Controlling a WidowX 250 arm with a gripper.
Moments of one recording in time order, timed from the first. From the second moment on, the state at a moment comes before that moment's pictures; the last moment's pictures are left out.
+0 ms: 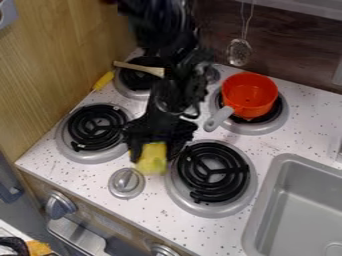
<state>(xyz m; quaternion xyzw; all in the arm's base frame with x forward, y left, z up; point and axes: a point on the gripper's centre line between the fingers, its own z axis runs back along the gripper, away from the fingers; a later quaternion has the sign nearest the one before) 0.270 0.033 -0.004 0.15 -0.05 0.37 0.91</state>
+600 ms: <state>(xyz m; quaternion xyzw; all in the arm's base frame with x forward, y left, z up) 0.276 0.036 -0.016 0.12 -0.05 0.37 0.92</state>
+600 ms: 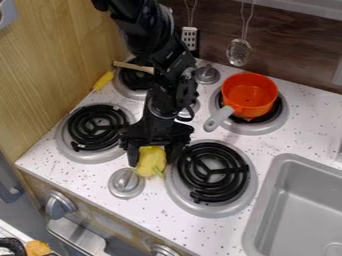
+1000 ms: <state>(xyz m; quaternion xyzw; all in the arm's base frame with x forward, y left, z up) 0.272 0.036 -0.008 0.12 -0.04 0.37 0.92</state>
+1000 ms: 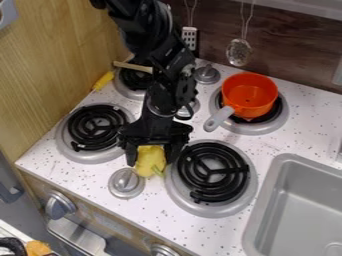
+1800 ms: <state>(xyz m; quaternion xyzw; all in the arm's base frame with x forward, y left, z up) 0.330 0.059 0.037 0.10 -0.10 0.24 0.96</state>
